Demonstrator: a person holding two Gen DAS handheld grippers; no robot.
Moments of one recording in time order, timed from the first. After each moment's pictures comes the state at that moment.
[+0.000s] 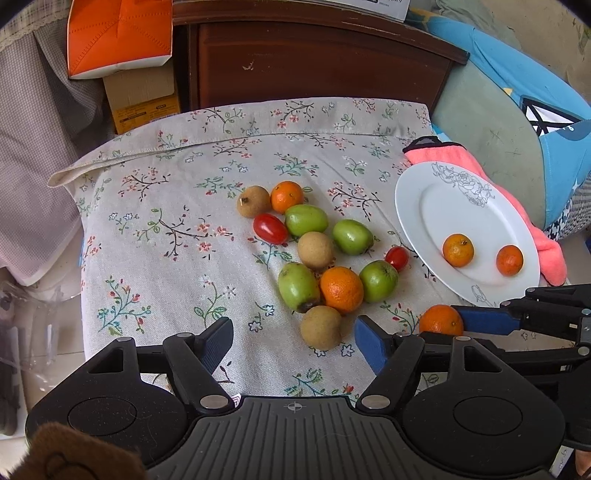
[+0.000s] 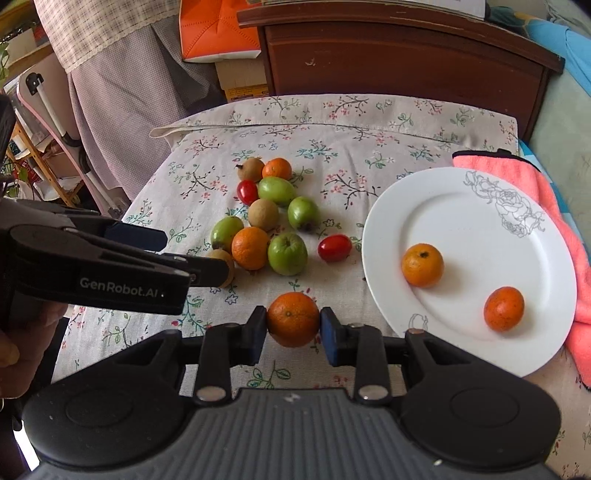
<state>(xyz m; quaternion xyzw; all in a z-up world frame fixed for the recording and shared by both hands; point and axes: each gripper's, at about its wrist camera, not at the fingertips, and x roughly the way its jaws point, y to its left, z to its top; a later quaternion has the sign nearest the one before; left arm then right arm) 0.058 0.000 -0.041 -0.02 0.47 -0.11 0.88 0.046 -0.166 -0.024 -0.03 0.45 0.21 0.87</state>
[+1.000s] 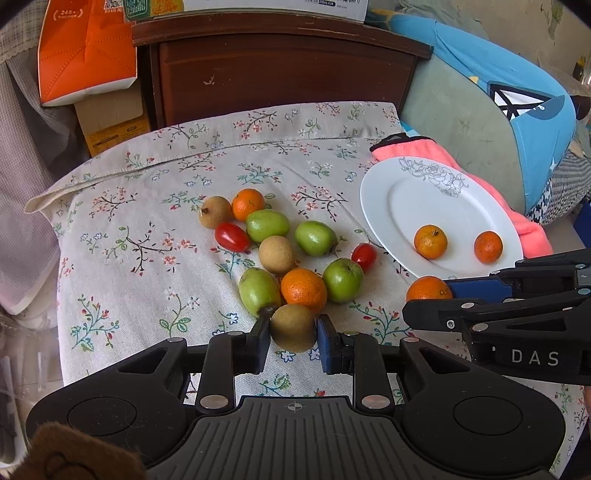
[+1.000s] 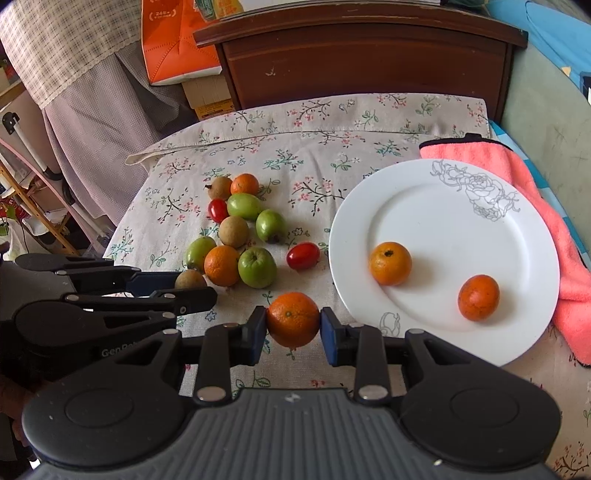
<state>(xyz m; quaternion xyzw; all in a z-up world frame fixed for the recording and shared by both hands) 0.047 -0.020 -0.041 0.01 0.43 -0.14 0.89 0.052 -0.183 -0.018 0.02 0.45 0.18 0.87</state>
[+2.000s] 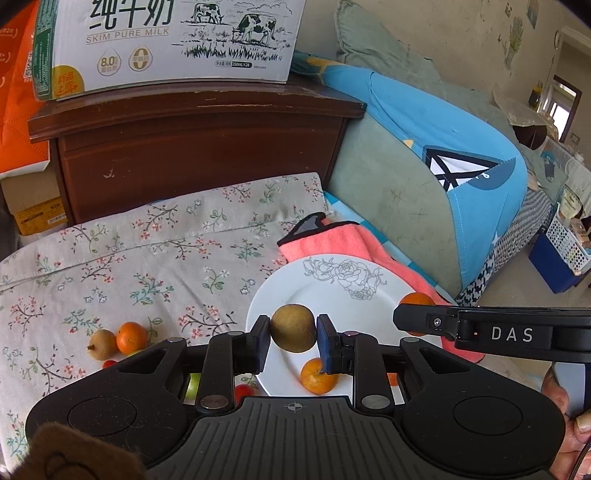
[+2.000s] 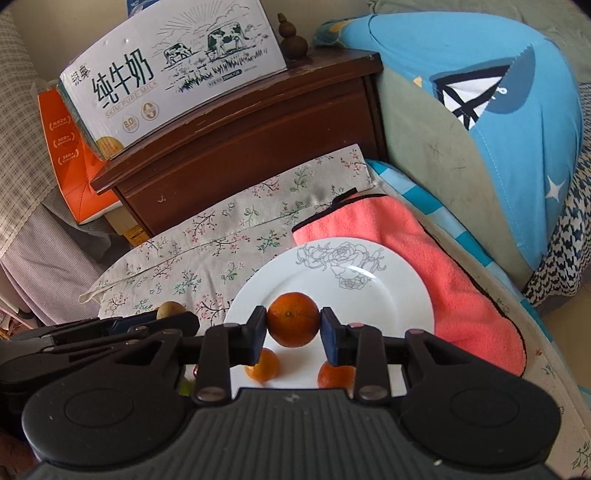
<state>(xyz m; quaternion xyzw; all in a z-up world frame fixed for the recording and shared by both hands) 0.102 -0.102 0.007 -0.02 0.38 -0.22 0.90 0.081 -0.296 0.023 0.17 0.39 0.07 0.90</state>
